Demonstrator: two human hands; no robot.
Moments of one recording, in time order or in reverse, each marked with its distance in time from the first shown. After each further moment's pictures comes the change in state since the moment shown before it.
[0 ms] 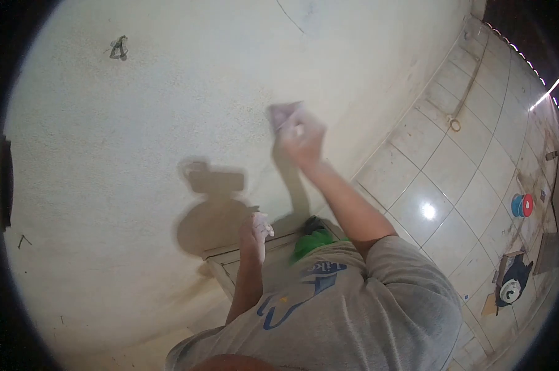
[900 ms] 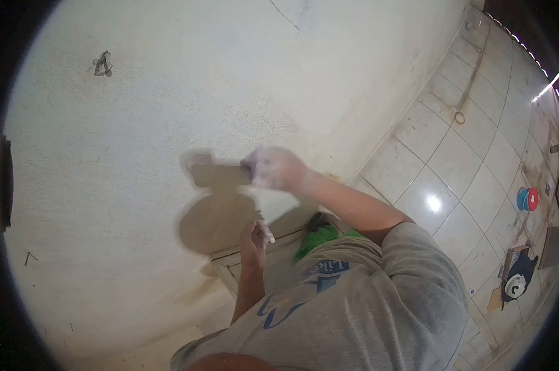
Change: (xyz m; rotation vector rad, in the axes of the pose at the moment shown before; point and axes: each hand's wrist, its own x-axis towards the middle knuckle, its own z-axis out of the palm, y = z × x) left_hand -0.005 0.005 -0.006 -0.234 0.139 -0.172; right_hand -0.027 0.014 0.014 0.068 -0.541 -0.576
